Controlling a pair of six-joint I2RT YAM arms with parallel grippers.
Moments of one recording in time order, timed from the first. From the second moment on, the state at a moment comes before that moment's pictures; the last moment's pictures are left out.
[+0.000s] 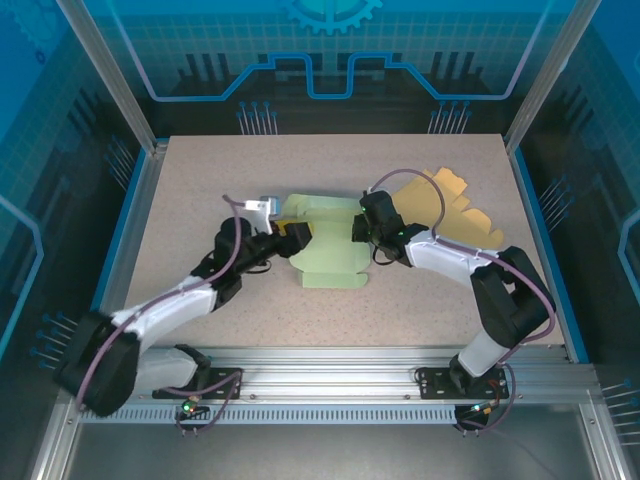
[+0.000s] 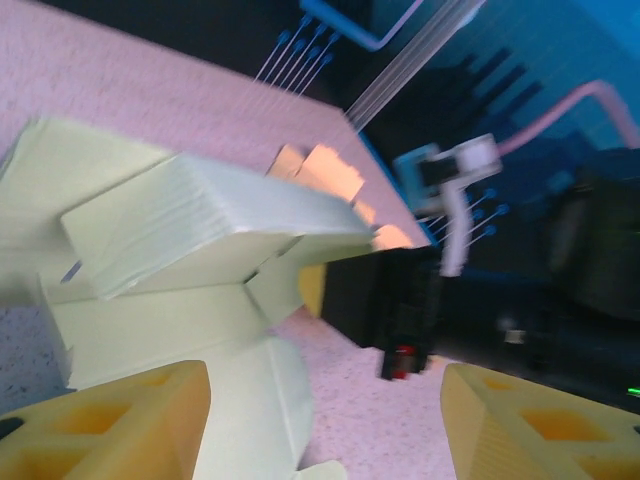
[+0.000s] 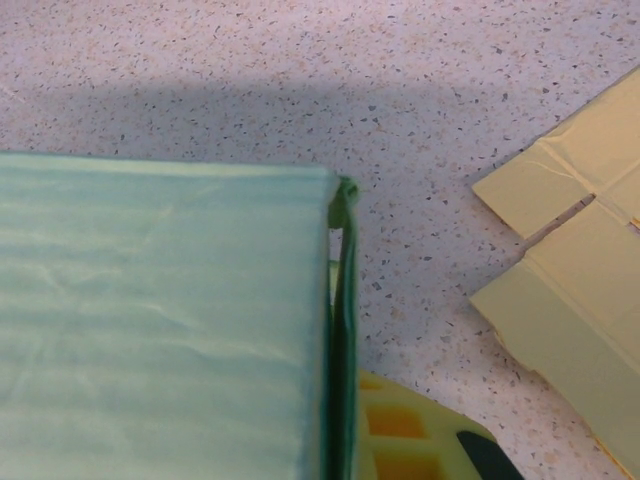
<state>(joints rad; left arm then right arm) -0.47 1.16 0.56 0.42 0.29 -0.62 0.57 1.62 0.97 -0.10 0.21 0.49</state>
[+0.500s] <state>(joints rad) -0.22 1.18 0.70 0.09 0.06 -0.47 0.57 1.56 0.97 -0.13 0.16 0.49</state>
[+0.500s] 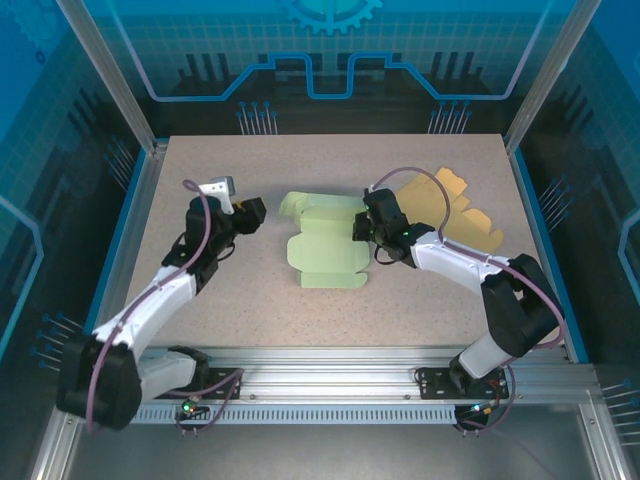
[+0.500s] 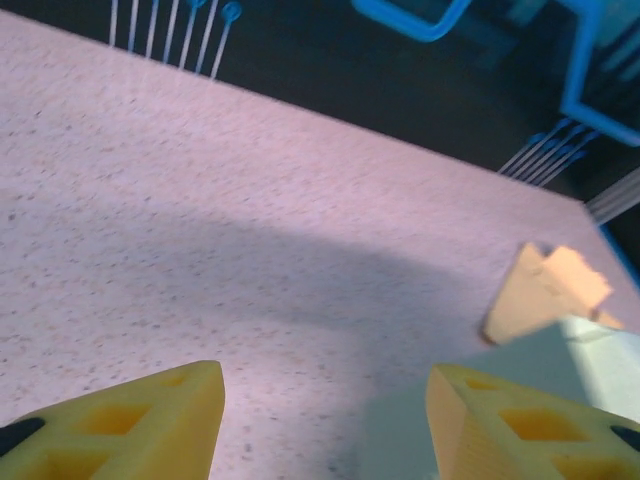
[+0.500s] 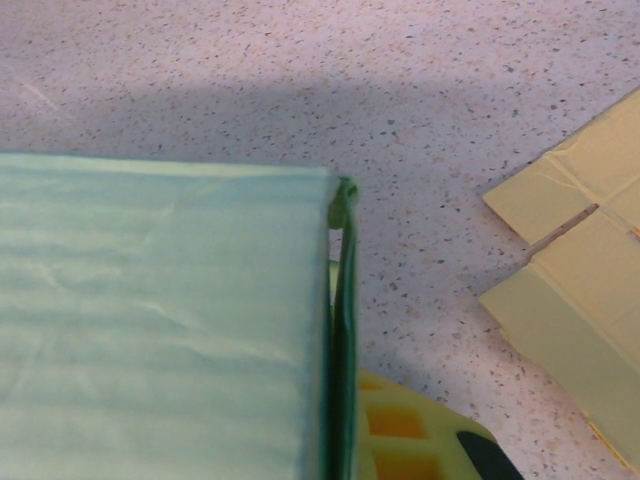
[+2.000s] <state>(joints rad) -0.39 1.50 0.78 0.24 0.20 0.09 0.57 1.63 1.04 -0.17 0.10 0.49</state>
